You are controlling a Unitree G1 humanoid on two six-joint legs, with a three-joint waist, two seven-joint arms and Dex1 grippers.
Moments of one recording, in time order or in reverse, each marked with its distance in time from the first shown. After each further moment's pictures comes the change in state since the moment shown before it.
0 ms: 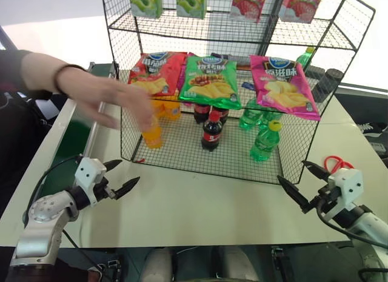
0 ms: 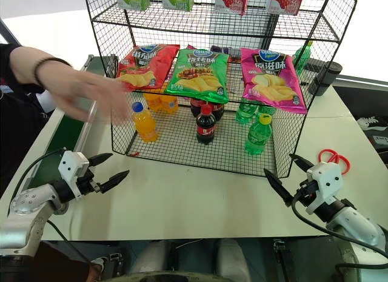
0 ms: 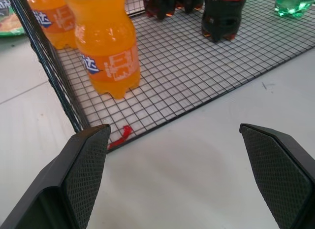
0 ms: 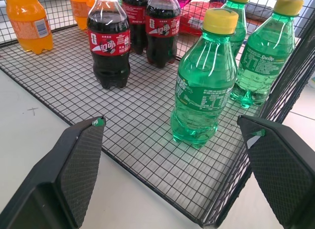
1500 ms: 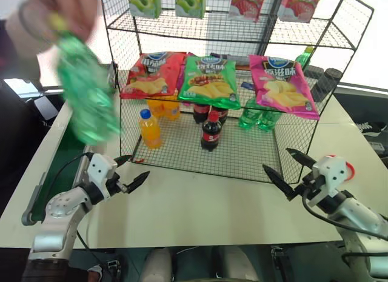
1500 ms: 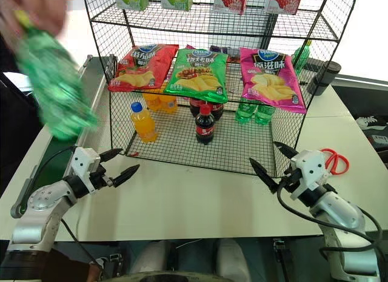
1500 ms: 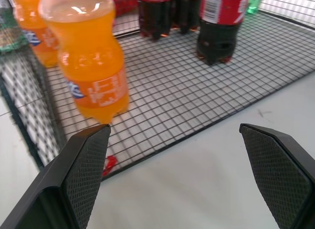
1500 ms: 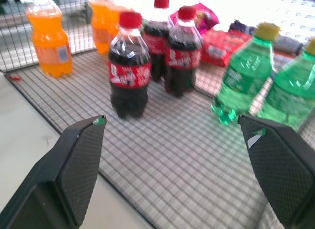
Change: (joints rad) left arm -0.049 -0.084 -0.036 -0.007 -0.001 0.008 0.099; right arm -0.158 0.017 0.138 0.001 -0.022 0.003 -0.015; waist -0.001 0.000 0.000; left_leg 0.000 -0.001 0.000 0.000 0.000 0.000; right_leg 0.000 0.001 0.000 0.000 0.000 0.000
